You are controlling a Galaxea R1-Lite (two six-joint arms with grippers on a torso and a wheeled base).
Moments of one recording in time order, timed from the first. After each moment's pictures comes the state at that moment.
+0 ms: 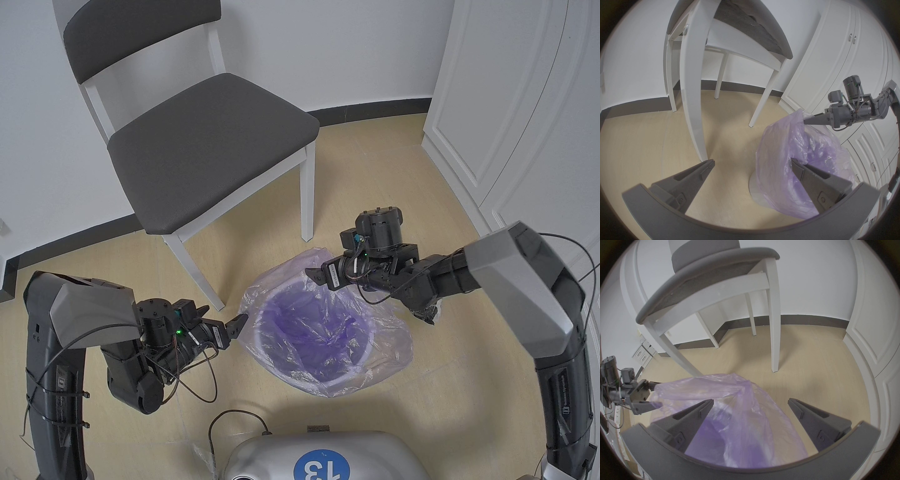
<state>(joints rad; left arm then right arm) -0.27 2.38 -0.62 -1.55 -0.17 -0.17 0.51 2.41 -1.64 -0.34 -0.01 -0.04</state>
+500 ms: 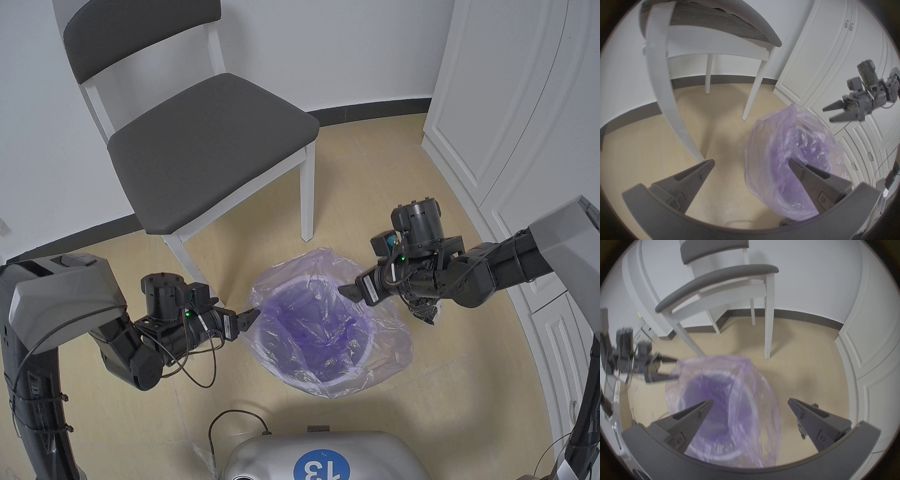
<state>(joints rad) -0.32 2.20 -0.78 -1.07 -0.17 -0.04 0.50 2.14 -1.30 -0.23 -0.05 -0.16</state>
